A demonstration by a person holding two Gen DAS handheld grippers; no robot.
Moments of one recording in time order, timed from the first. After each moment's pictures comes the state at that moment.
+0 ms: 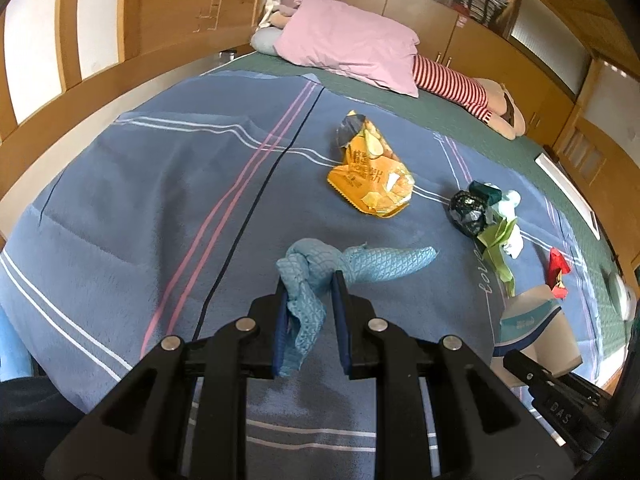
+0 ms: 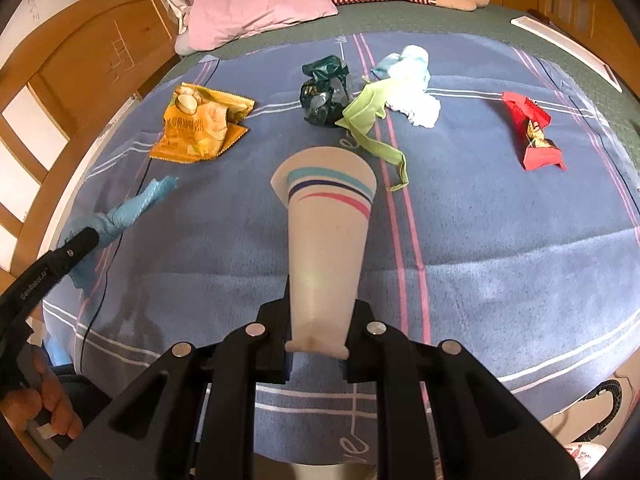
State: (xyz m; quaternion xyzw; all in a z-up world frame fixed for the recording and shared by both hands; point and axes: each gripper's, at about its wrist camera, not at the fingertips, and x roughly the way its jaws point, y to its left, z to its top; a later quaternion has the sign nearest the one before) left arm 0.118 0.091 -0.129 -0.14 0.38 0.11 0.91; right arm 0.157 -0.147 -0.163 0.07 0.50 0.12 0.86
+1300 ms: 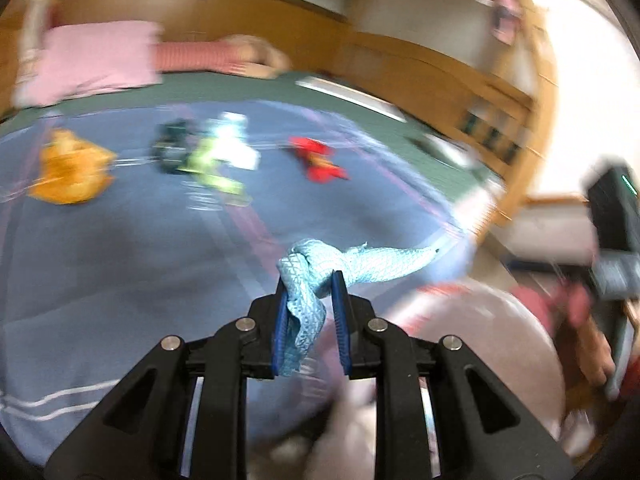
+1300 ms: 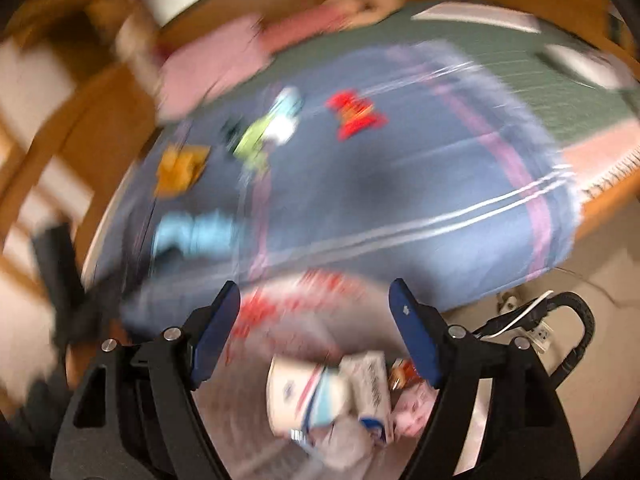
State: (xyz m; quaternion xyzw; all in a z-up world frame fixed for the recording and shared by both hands) left arm 0.051 -0.070 -0.129 -0.03 0.36 -0.33 0.87; right arm 0.002 -0.343 -0.101 0.20 0.43 0.06 0.88
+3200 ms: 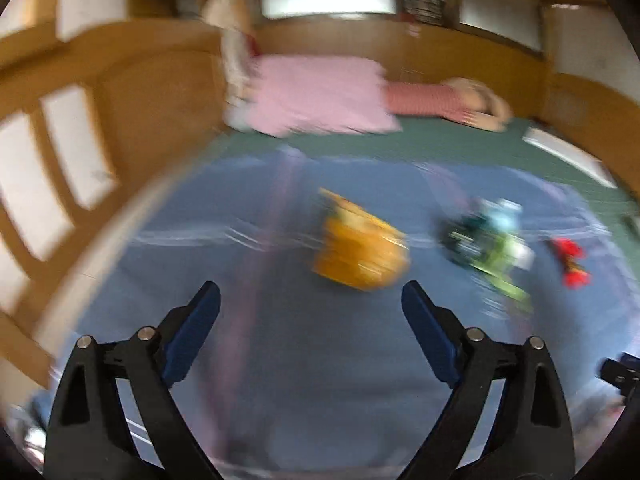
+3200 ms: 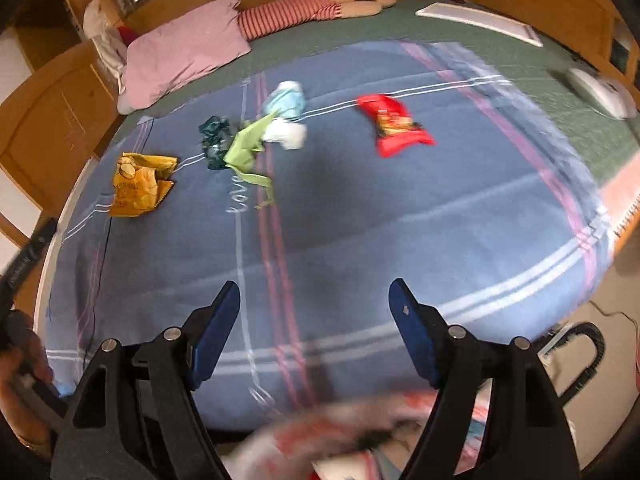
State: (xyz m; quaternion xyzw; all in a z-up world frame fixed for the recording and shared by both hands) left arm 0.141 0.077 -0.073 0.02 0.30 0.14 0.94; right arm 0.122 -0.236 -0.127 0.15 0.48 0.01 0.87
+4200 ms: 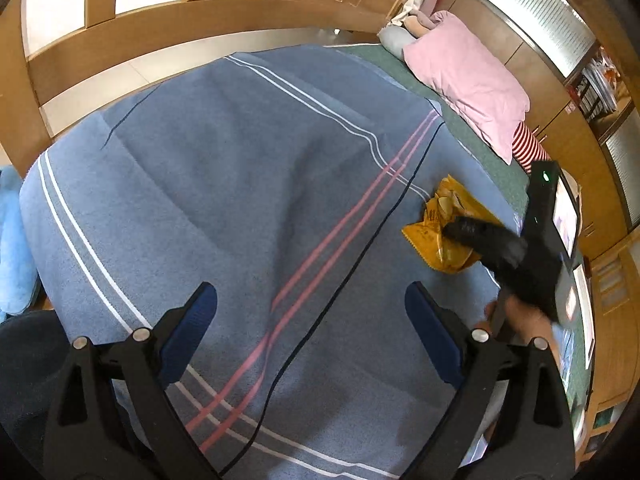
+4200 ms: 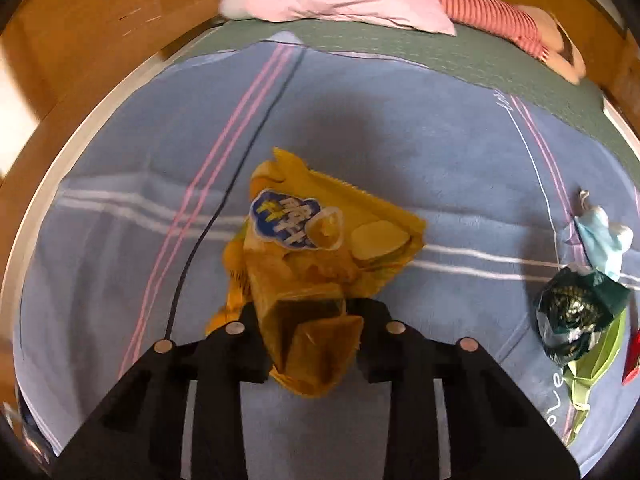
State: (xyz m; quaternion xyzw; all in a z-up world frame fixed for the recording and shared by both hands) left arm 0.111 0.193 -0.140 -0.32 0.39 0.24 0.83; right arm 0.343 0.052 -0.170 -0.03 0.50 0.16 0.85
